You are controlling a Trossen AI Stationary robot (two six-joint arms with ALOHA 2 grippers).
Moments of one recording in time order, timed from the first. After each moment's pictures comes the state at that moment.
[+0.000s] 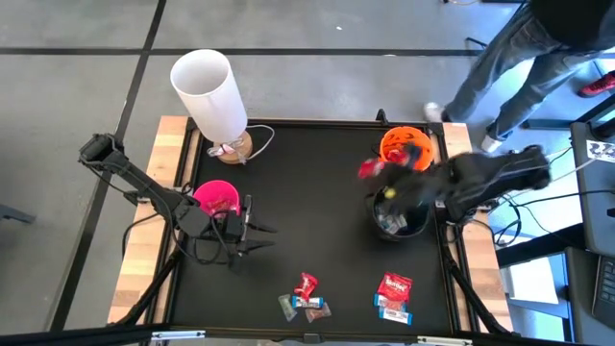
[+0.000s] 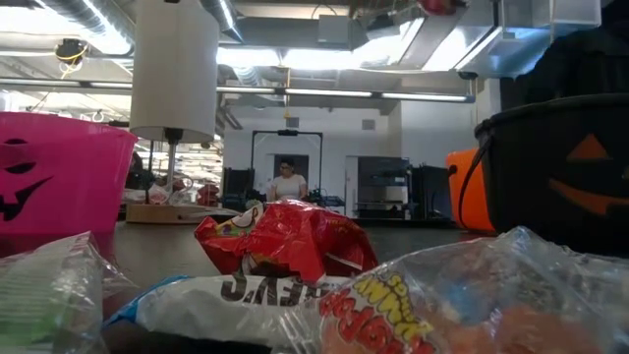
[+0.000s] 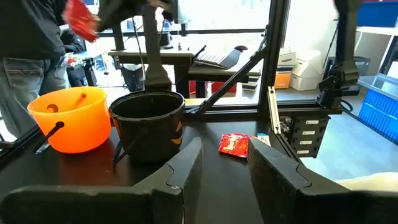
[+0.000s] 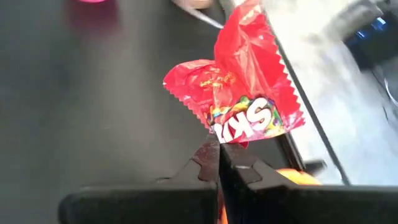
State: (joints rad) left arm -0.55 1.12 0.64 0.37 -0.51 -0.07; right arm 0.30 1.32 1.58 -1.29 0.62 0.33
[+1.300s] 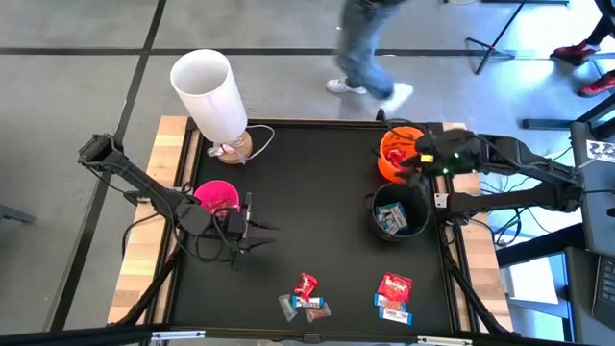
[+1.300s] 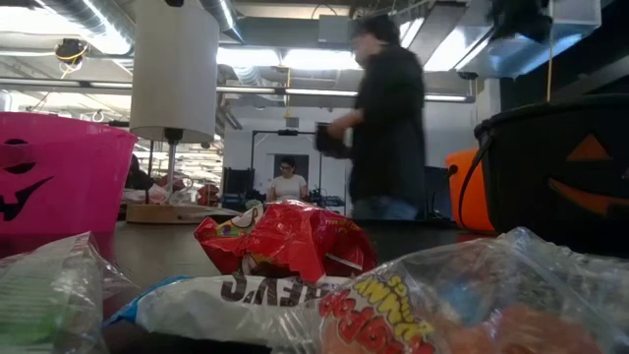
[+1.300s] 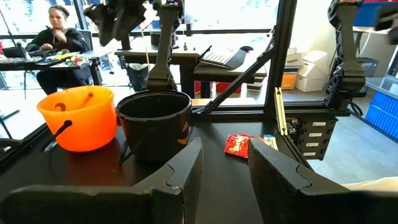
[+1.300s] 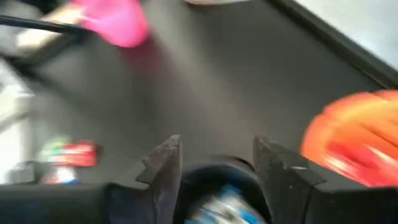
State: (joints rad) left arm -0.53 1.12 0.64 0.37 -0.51 -0.08; right arm -0.14 0.85 1.16 -1.03 0.04 0.42
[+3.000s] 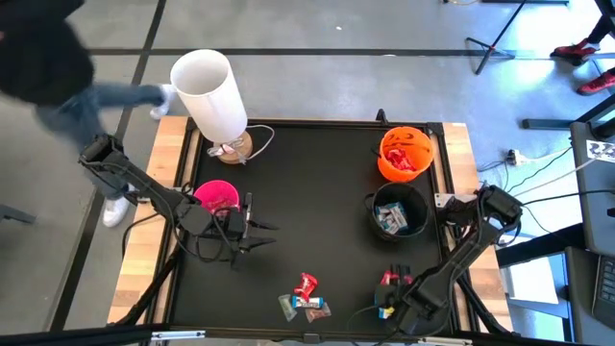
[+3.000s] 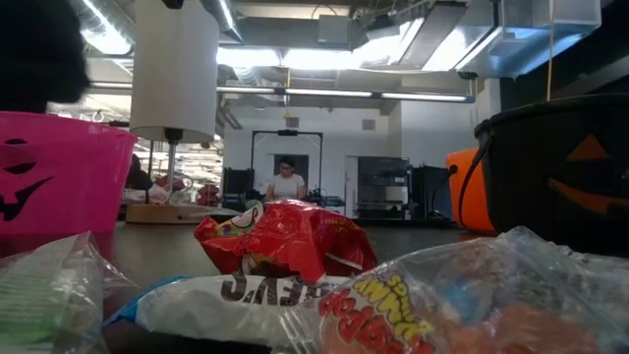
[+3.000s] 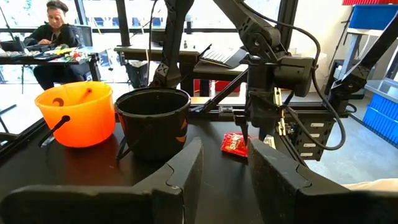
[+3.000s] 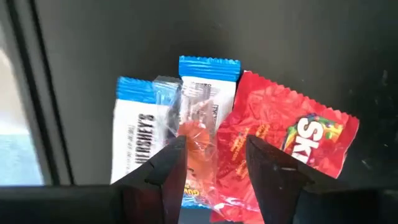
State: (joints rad) left arm -0.53 1.12 0.64 0.37 -0.51 -0.10; right arm 0.92 1.81 1.17 -0.80 0.04 0.96
